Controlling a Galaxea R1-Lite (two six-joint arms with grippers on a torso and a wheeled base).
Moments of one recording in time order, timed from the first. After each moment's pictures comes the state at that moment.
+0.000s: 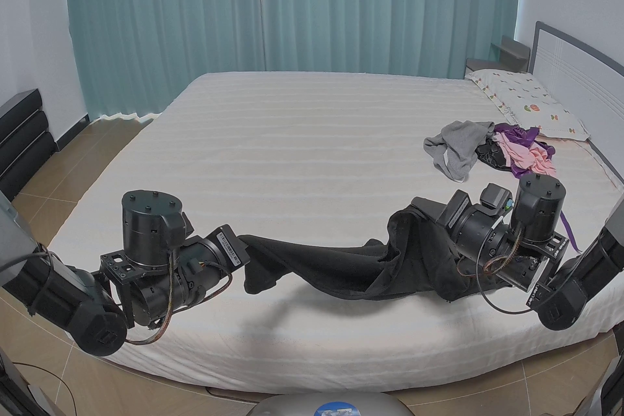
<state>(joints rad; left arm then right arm) -0.54 1.79 -0.55 -0.85 0.11 -0.85 0.49 1.89 -0.53 -1.24 0.06 0.93</state>
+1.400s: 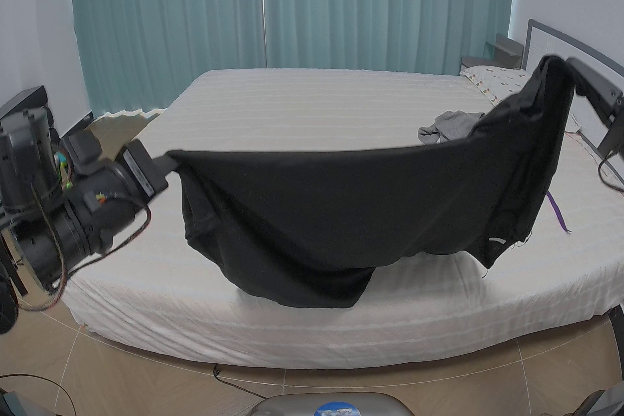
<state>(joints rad) -0.52 1.35 -0.66 -0.58 0.16 -0.71 0.29 1.18 -0.62 -0.92 0.16 0.85</state>
